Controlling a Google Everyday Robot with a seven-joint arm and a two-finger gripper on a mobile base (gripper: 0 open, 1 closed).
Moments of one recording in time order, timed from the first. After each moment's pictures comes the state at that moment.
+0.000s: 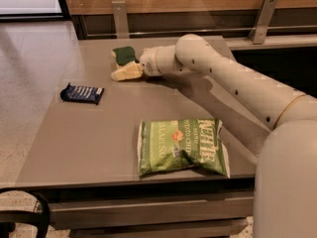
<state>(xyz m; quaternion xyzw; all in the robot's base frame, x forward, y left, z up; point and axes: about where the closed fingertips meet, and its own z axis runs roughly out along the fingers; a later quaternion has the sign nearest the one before) 0.771 0.090 0.809 -0.41 0.72 0.28 0.48</state>
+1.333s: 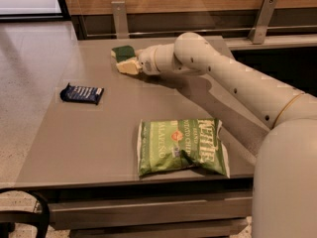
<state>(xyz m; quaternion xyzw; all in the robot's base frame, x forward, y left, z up) 0.770 0.093 0.814 -0.41 0.72 0.28 0.48</state>
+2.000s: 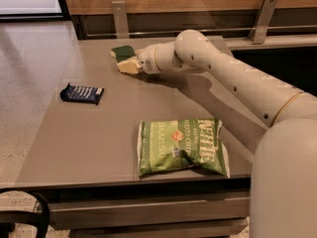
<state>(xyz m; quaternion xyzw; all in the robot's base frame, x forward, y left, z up) 0.769 0.097 0.820 -0.42 0.72 0.29 0.48</state>
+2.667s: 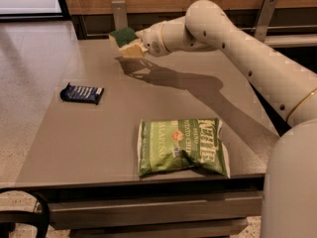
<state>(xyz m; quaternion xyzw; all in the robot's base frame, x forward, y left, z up) 0.745 0.077 0.889 -0.48 0.69 0.27 0.48</state>
